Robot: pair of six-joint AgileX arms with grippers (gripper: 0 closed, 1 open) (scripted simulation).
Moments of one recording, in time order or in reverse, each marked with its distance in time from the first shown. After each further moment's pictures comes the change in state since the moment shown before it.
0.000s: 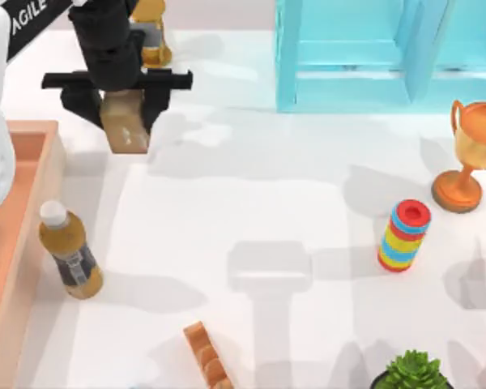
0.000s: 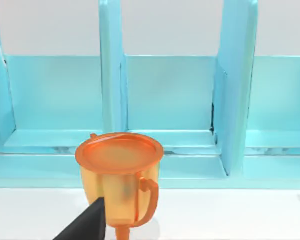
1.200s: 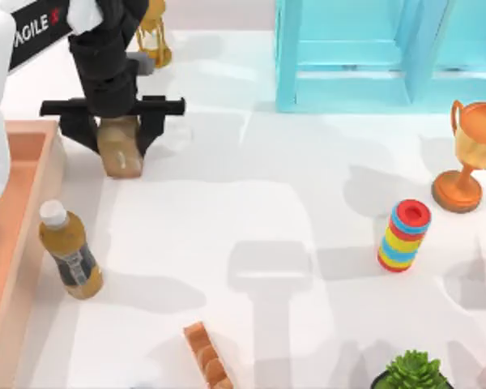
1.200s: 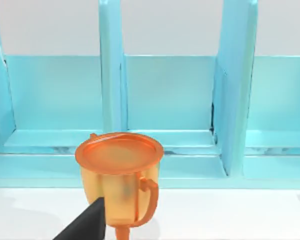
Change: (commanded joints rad) left arm 0.027 0.002 -0.153 0.123 -0.020 -0.020; right arm 0.000 0.000 0.000 0.000 0.000 0.000
